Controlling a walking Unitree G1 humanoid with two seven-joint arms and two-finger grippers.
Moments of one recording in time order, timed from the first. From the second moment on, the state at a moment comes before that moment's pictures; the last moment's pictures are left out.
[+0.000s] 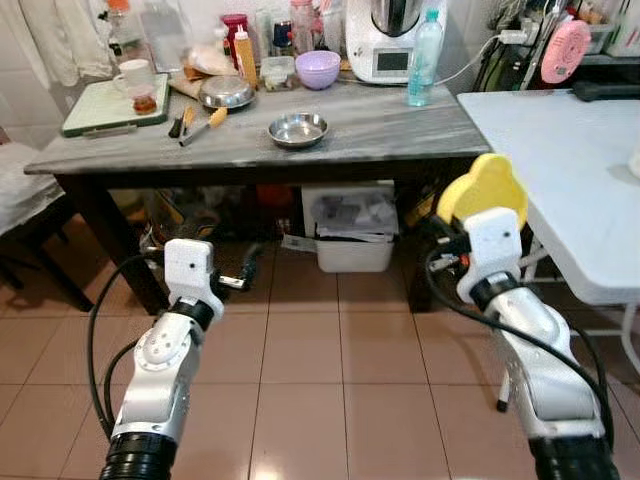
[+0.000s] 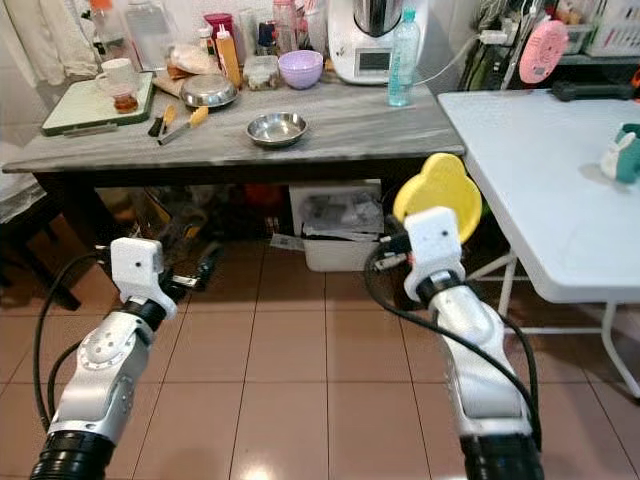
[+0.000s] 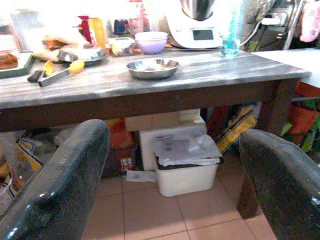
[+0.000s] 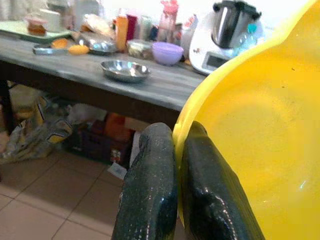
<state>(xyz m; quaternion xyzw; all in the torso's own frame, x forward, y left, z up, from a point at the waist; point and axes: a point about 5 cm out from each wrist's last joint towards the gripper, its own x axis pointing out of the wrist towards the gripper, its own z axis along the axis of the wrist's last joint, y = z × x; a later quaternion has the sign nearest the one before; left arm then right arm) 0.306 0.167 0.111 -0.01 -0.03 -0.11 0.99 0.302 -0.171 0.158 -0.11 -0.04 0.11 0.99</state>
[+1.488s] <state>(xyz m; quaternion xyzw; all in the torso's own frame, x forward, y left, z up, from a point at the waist) 0.307 0.163 0.101 -0.01 -0.01 -0.11 0.99 0.297 -0.164 0.156 -0.12 -0.04 0.12 0.99</state>
